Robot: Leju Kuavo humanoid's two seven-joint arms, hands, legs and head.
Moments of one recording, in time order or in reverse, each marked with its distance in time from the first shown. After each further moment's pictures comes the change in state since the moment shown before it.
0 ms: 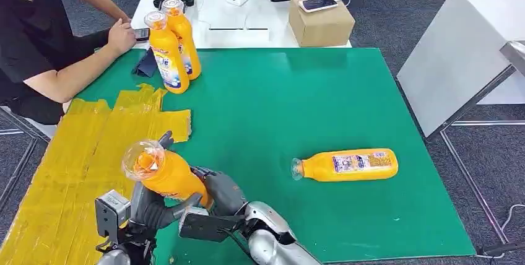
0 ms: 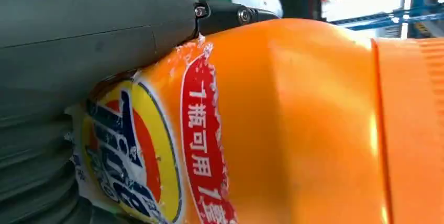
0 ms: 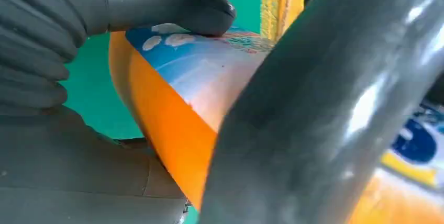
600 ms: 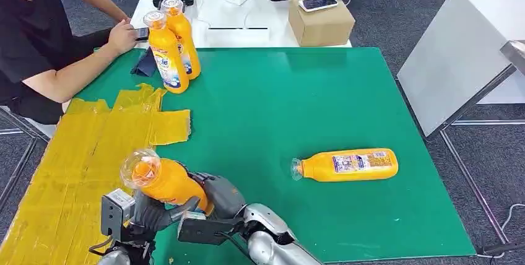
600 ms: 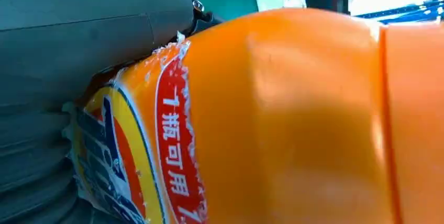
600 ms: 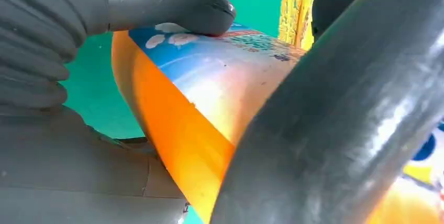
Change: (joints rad) left arm -0.001 0.009 0.028 0.048 0.022 -0.016 -0.028; right arm -0.013 -0.005 0.025 0.051 0.011 -0.018 0.006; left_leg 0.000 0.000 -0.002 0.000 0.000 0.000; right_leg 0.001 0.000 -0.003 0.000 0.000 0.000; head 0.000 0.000
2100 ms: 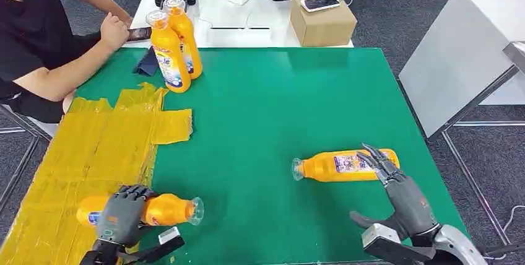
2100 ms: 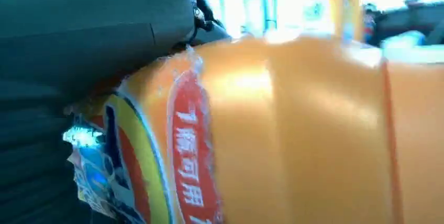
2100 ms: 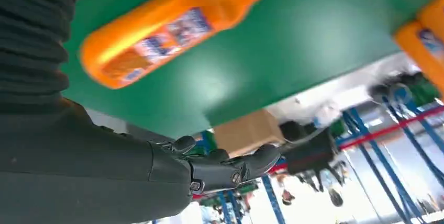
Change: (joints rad) left arm 0.014 0.265 0.000 0.193 -1.209 0.522 0.205; right arm 0.585 -0.678 -0.754 -0.975 -0.027 0.099 -0.022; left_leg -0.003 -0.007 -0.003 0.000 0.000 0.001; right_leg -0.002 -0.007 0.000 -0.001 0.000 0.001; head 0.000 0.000
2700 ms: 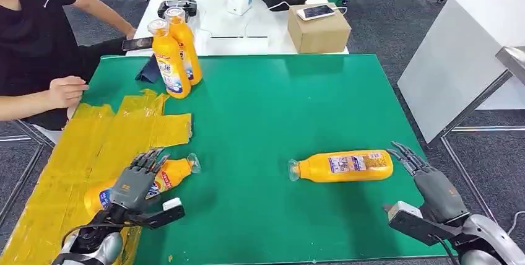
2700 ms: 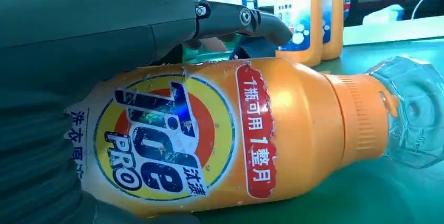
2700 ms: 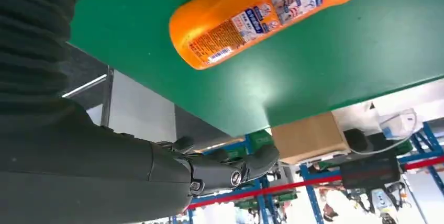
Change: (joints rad) left arm -0.270 0.077 -0.088 0.347 0.117 -0.105 -0.026; right arm -0.054 -0.071 -0.132 0.161 0.007 0.107 0.000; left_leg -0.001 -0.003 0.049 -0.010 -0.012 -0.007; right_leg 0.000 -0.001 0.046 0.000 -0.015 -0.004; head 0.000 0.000
